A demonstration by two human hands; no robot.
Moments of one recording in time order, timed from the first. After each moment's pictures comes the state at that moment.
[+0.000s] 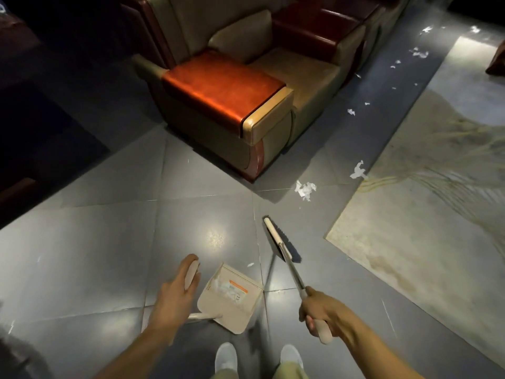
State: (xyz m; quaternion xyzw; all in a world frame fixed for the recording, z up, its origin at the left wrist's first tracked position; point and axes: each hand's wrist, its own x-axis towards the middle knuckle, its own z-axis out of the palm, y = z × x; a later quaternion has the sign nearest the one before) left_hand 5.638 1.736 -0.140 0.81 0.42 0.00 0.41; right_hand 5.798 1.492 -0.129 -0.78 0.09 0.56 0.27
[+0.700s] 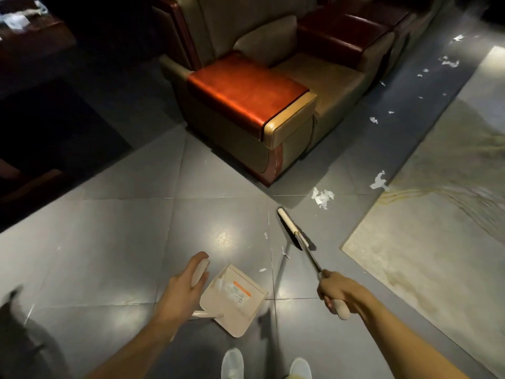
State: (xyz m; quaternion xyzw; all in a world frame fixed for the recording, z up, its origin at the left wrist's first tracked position) left_hand 5.633 1.764 -0.136 0.83 0.39 0.00 0.40; right_hand 5.851 1.522 -0.133 -0.84 -0.02 0.51 0.19
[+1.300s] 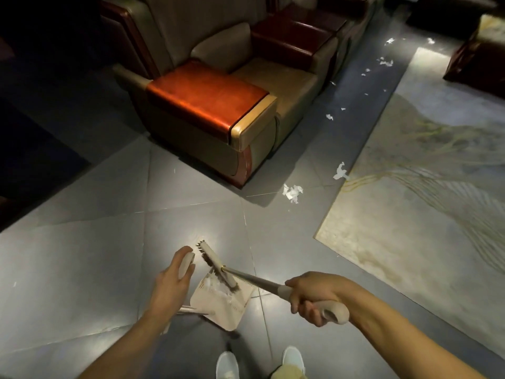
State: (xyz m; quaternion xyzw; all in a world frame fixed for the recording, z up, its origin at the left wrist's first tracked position) left_hand 5.646 1.779 -0.134 0.83 0.34 0.03 0.44; right_hand 5.791 1.539 -0.023 -0.68 0.13 0.68 0.26
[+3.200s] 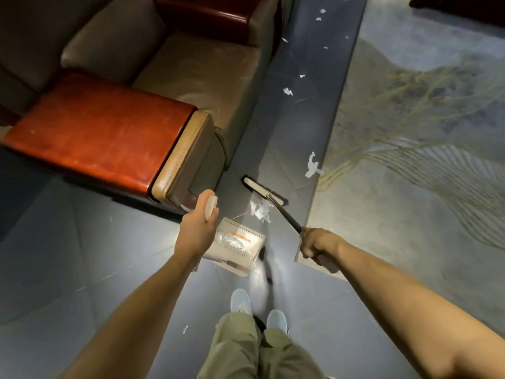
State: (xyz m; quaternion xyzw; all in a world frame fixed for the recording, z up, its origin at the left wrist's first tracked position) left_hand 6.190 1.793 -0.148 0.90 0.21 -0.06 0.39; right_hand 6.248 1.537 -0.129 -0.80 0.15 0.48 0.33
